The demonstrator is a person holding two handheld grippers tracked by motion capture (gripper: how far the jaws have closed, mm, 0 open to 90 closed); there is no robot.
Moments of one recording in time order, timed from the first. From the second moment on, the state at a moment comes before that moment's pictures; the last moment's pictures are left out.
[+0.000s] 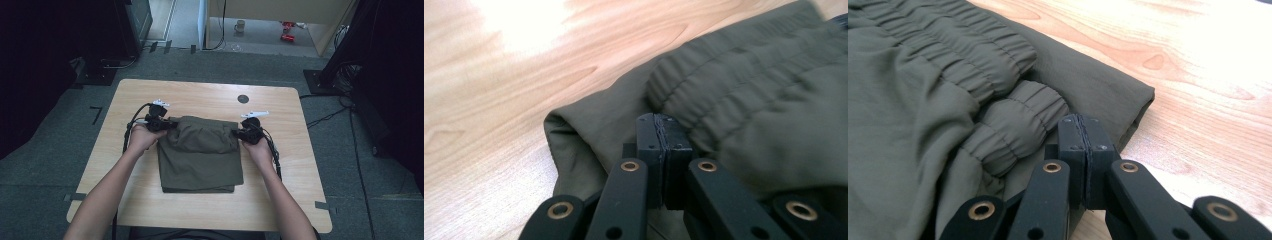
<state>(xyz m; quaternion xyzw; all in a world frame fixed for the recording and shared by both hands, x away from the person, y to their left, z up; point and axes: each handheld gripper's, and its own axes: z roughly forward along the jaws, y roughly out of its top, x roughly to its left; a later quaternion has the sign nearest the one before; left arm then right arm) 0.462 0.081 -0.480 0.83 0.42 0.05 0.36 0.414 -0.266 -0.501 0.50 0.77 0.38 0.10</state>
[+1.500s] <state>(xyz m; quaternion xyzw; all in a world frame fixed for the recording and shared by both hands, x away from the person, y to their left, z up) 0.373 0.087 -0.475 0.84 0.32 0.03 0.43 0.365 -0.286 -0.477 0.47 0.75 0.44 0.11</state>
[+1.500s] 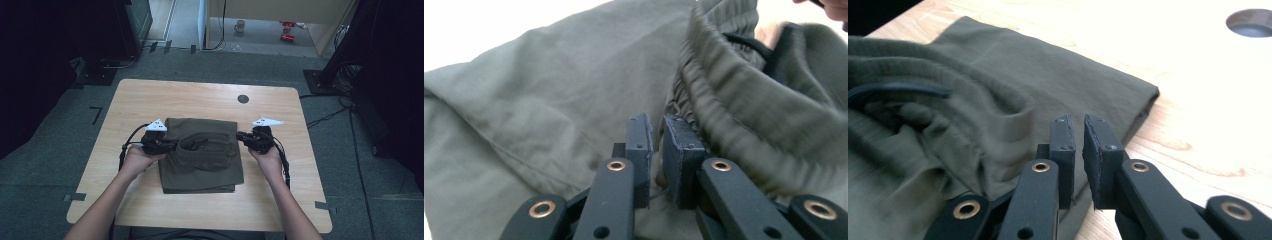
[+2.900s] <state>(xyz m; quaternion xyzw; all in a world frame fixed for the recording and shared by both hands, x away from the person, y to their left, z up) 0.305 0.055 -0.470 0.86 0.29 0.05 0.42 0.293 -0.206 -0.487 0.37 0.81 0.44 0.11</state>
